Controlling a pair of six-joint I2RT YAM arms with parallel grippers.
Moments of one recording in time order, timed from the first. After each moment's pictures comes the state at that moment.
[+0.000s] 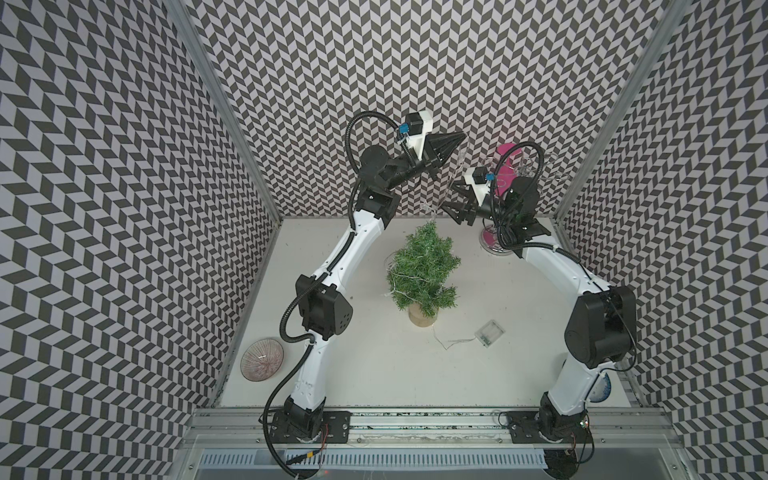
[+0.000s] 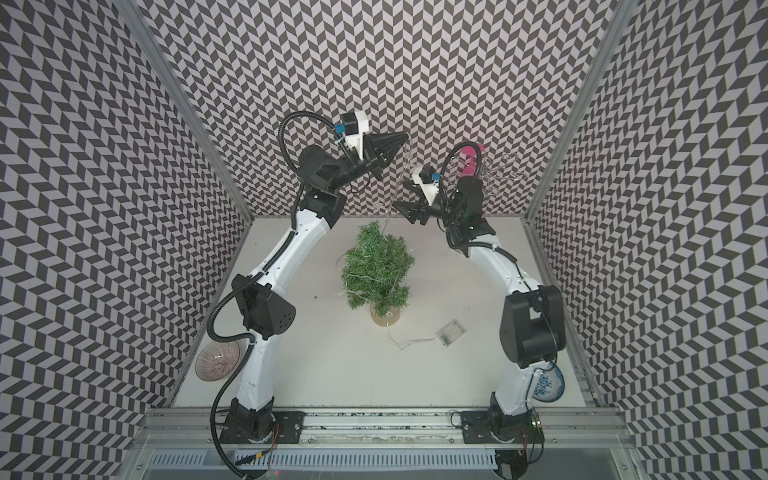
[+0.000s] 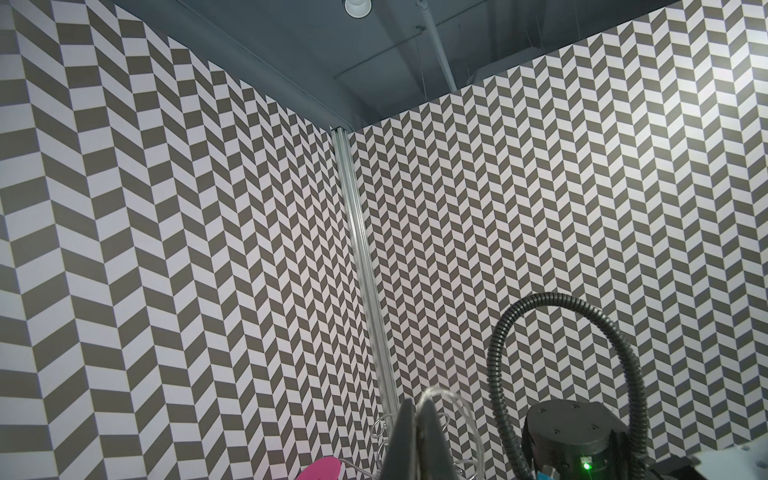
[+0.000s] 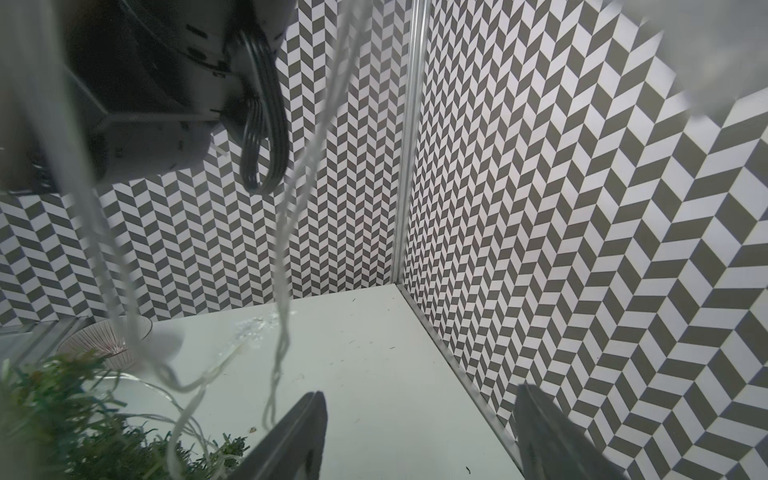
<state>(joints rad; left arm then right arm) -0.49 2.21 2.44 0.44 0.76 -0.25 0.23 1.80 1.56 0.31 -0.86 -0.12</state>
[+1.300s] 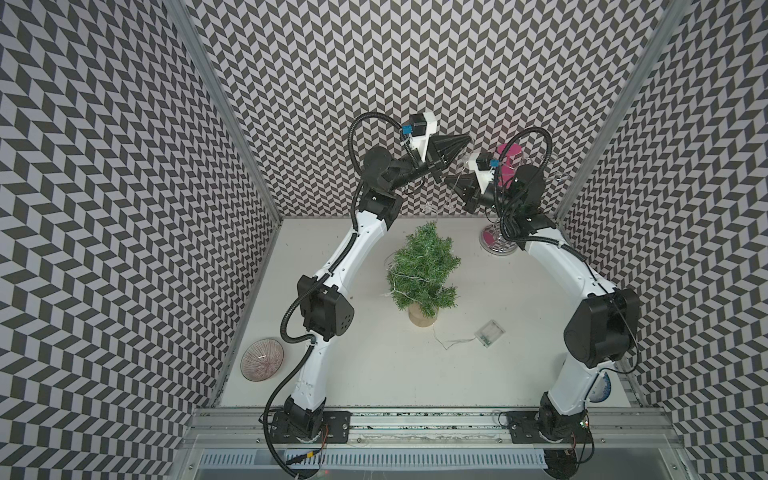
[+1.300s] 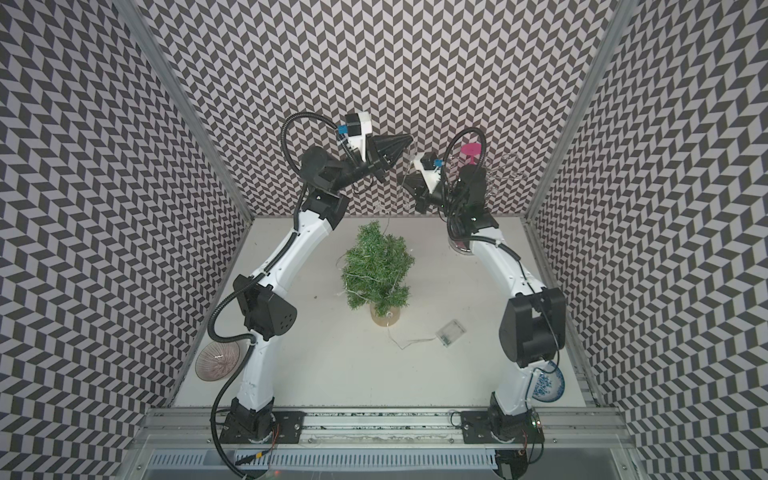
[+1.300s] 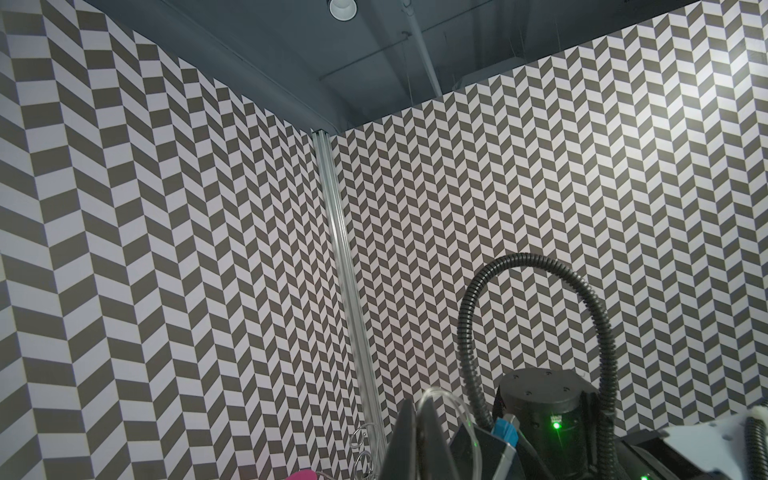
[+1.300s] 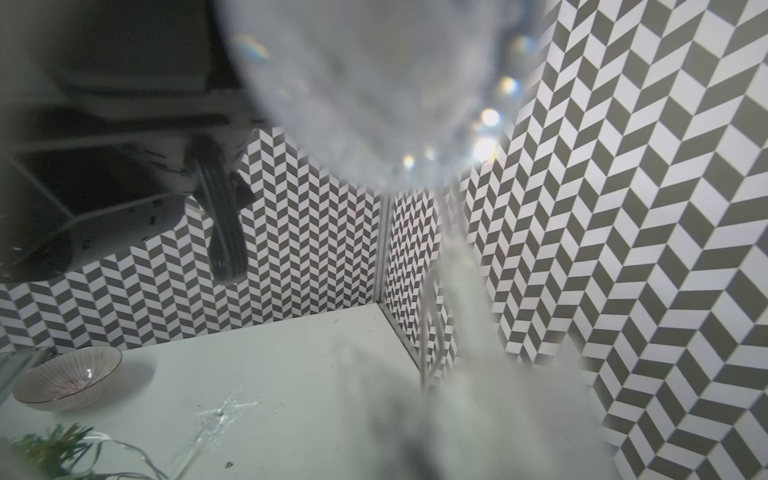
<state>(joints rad) -0.50 2.21 2.44 0.46 0.78 -0.28 0.24 1.79 1.69 0.22 -0.79 -0.12</state>
